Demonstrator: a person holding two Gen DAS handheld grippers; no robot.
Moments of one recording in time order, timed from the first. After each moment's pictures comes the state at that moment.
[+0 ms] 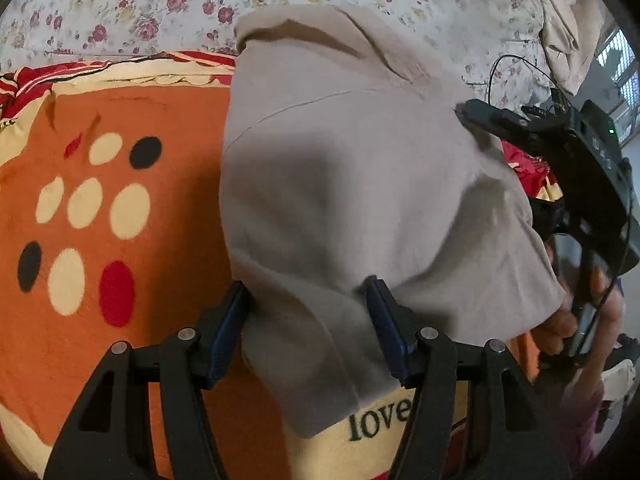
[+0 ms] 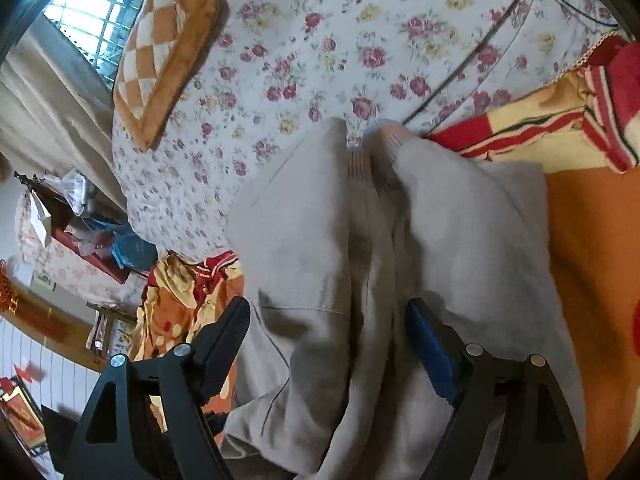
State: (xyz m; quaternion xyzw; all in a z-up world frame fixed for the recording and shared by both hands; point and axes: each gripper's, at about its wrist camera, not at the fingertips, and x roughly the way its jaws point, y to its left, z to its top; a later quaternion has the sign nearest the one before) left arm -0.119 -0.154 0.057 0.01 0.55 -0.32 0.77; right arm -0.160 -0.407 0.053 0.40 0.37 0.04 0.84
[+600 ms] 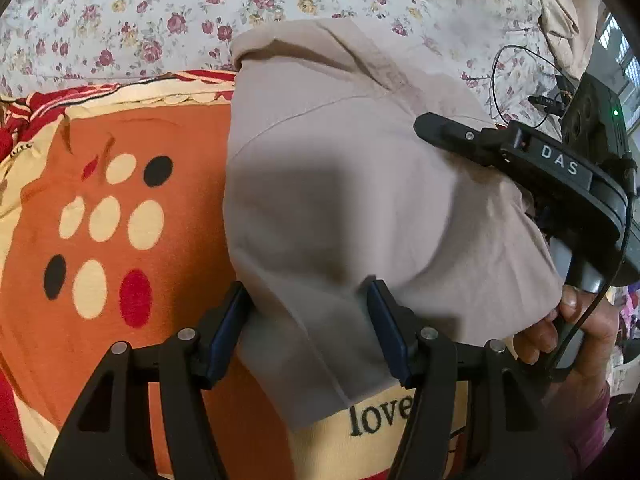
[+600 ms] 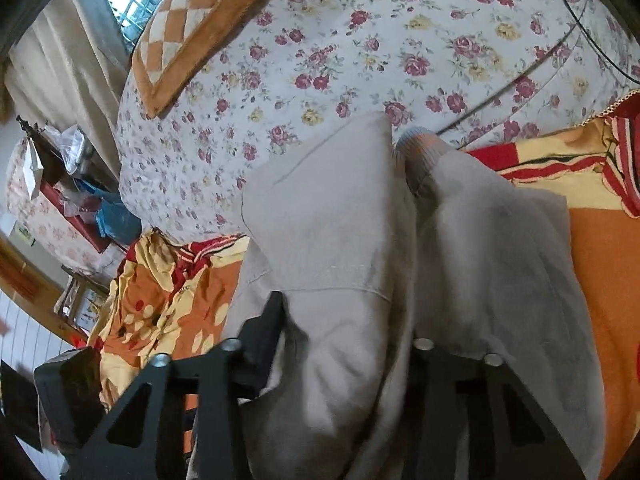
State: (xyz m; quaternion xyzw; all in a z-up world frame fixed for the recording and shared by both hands) left arm -0.122 -0.171 0.068 0.05 0.54 -0.29 0.79; right arm -0.155 -0.377 0.058 0.32 0.36 0.03 0.88
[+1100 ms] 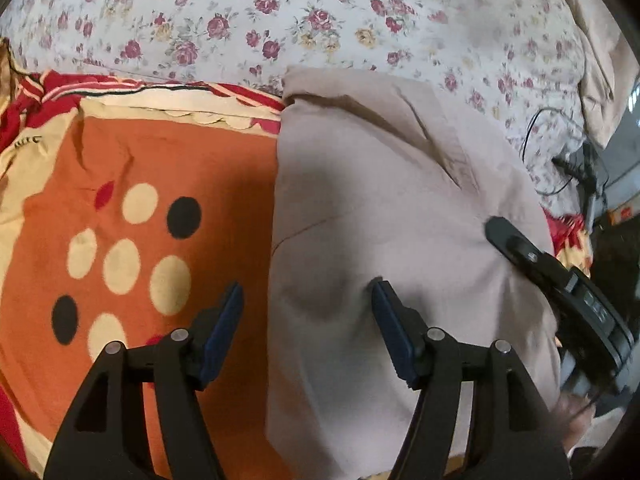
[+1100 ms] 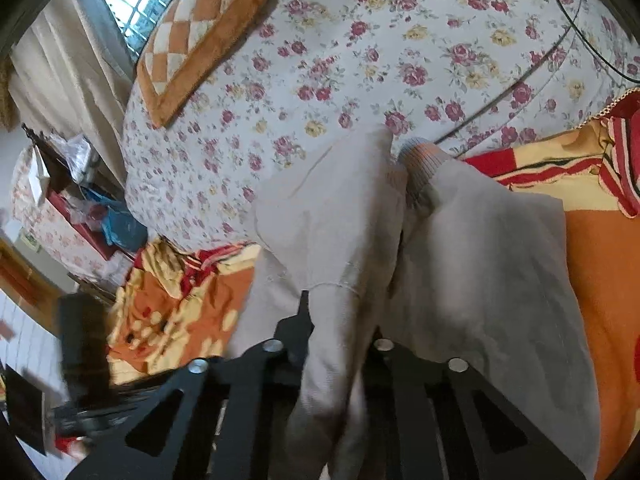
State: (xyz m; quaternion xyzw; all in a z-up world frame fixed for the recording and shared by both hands) left arm -0.067 -0.165 0.066 -0.03 0.55 -0.25 0.79; right arm -0.165 -0.383 0.075 0.33 0.33 0.04 0.88
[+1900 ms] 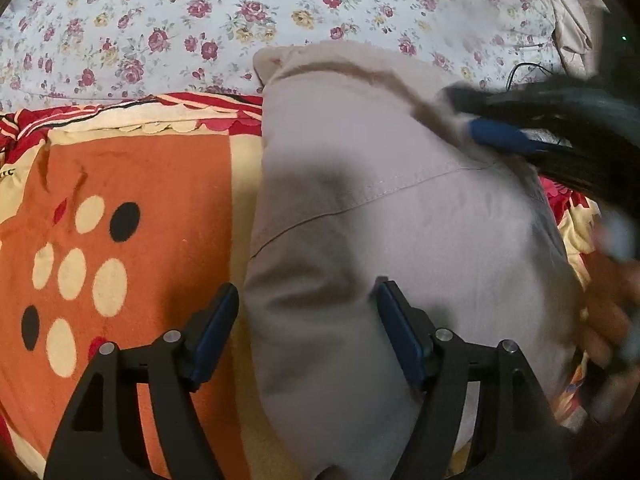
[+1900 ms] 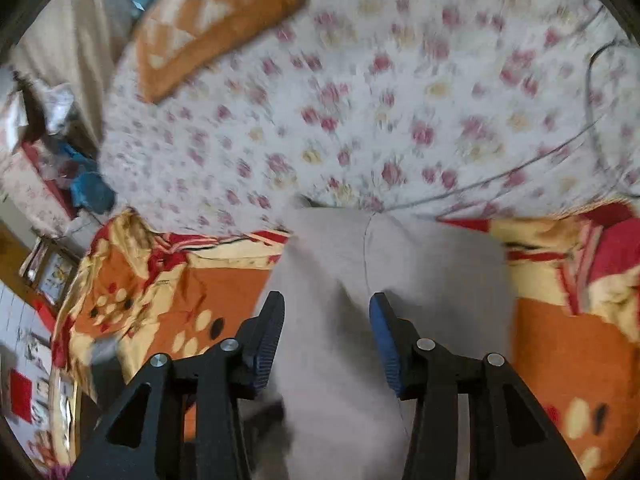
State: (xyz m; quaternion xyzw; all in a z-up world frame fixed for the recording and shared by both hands) left arm -0.092 -0.205 0.057 0.04 0.52 -0.28 0.80; right arm -0.098 -0.394 0.097 0.20 0.43 -0.04 0.88
